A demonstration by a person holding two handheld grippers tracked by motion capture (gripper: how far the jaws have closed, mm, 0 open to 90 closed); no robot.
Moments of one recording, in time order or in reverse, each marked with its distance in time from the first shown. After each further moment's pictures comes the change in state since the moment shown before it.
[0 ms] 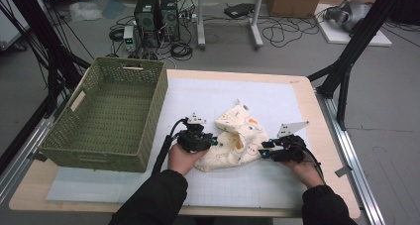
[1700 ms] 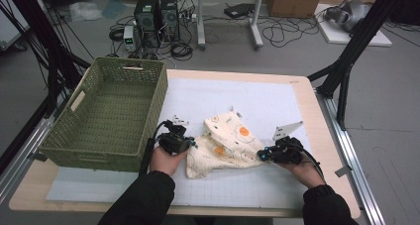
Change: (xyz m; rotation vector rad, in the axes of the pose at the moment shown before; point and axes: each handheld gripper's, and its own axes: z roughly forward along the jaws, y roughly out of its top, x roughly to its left) left arm 0.026 -0.023 -0.041 0.090 0.169 -0.037; right arm 0.013 0.005 0.002 0.096 0.094 -0.017
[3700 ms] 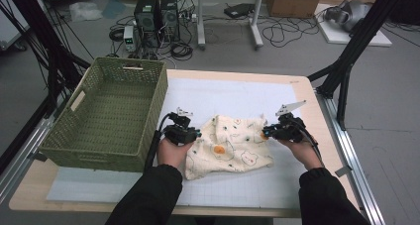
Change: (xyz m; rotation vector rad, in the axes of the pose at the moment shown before) left arm 0.004 0.026 0.023 -0.072 0.017 -0.056; right arm -0.058 0.031 -0.008 -0.018 -0.208 0.110
